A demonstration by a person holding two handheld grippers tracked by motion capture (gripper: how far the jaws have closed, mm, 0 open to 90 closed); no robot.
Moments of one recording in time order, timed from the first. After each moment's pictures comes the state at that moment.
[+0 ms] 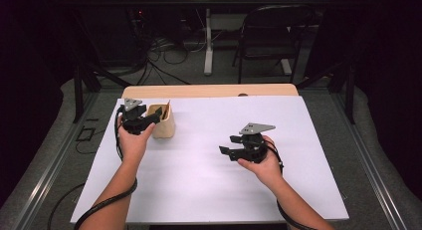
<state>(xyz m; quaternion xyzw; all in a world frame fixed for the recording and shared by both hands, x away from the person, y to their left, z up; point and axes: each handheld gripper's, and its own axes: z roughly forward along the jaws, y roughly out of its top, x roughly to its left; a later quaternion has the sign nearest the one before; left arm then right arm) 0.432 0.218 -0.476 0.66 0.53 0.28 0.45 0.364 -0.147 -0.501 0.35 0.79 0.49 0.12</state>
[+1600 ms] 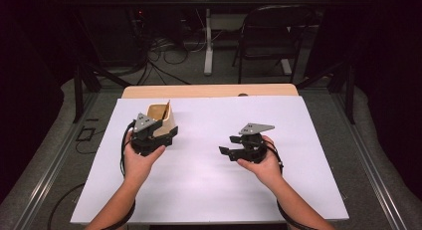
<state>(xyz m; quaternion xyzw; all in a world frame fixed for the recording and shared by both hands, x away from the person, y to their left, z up) 0.364 0.182 -0.470 0.73 0.44 0.23 0.47 0.364 -0.145 -0.501 0.35 0.79 0.49 0.12</state>
